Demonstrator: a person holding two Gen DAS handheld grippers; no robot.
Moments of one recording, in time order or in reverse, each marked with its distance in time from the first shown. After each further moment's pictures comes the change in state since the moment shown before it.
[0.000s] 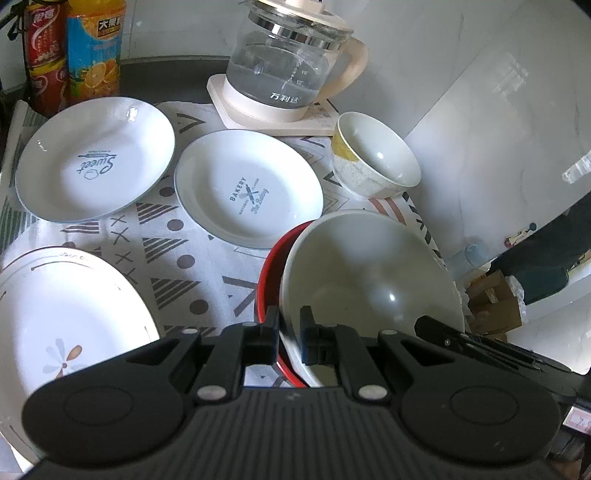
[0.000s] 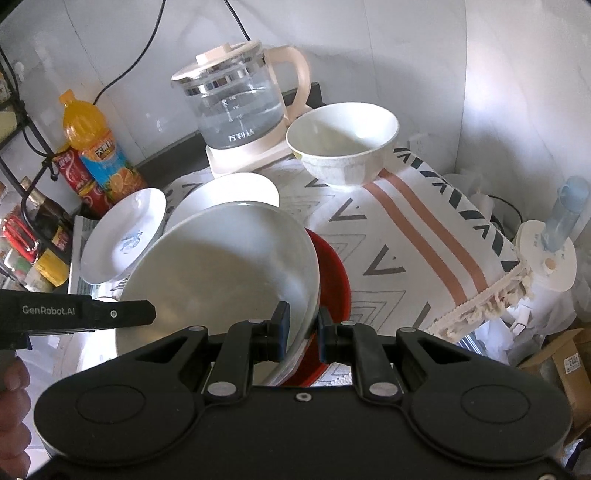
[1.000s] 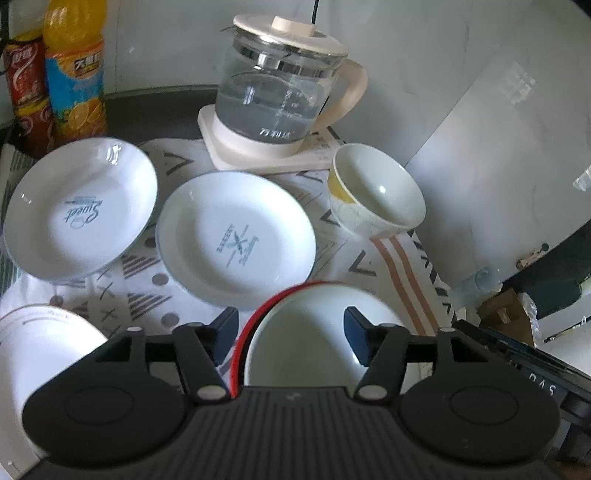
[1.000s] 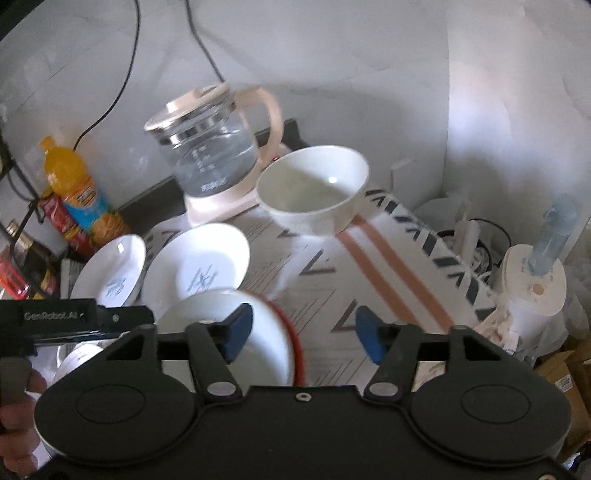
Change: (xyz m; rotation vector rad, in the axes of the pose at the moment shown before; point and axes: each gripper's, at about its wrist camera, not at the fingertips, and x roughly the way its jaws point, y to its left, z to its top) left arm 0.017 -0.027 0.045 0.007 -0.059 0.054; right arm -0.005 -0.037 0.041 0.035 -0.086 -0.020
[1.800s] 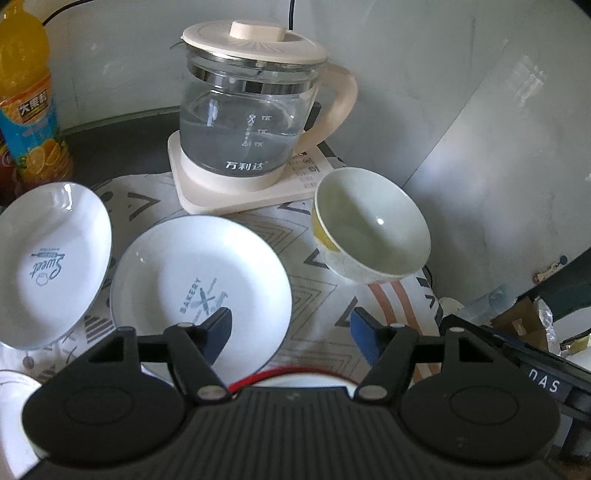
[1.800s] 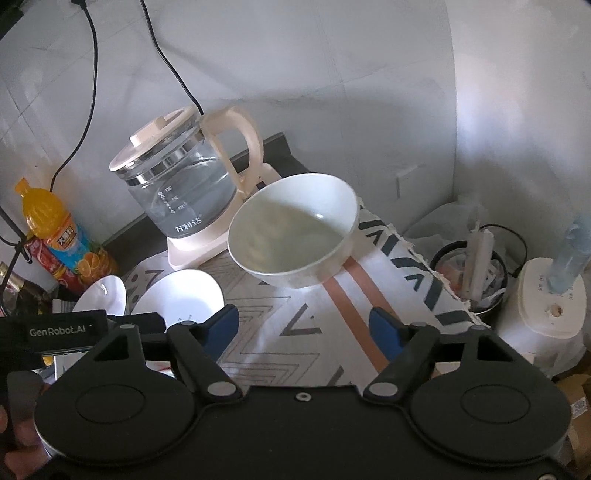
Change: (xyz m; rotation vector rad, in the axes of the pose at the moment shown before) left arm 0.052 -0.040 0.052 0.027 -0.002 0.053; right arm 0.052 -0.038 0.057 0.042 0.021 0.067
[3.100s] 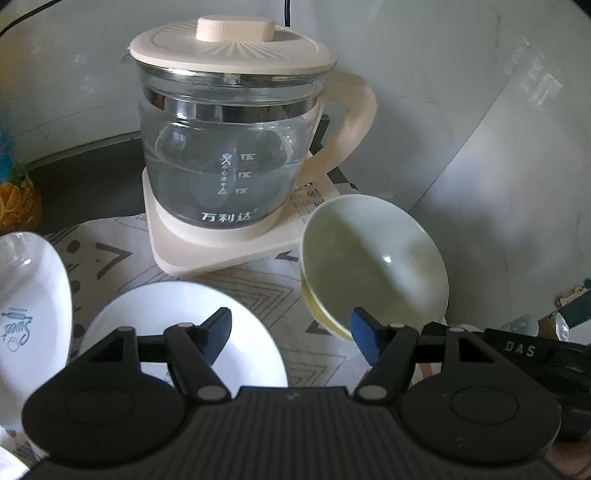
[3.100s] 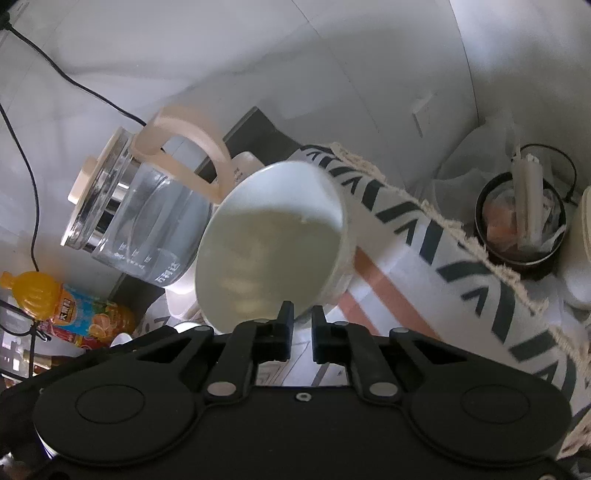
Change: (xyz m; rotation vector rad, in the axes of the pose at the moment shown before) left arm 0.066 -0.010 0.059 0.002 -0.013 0.044; right arm 0.100 -0.044 0.055 0.263 0.162 0.143
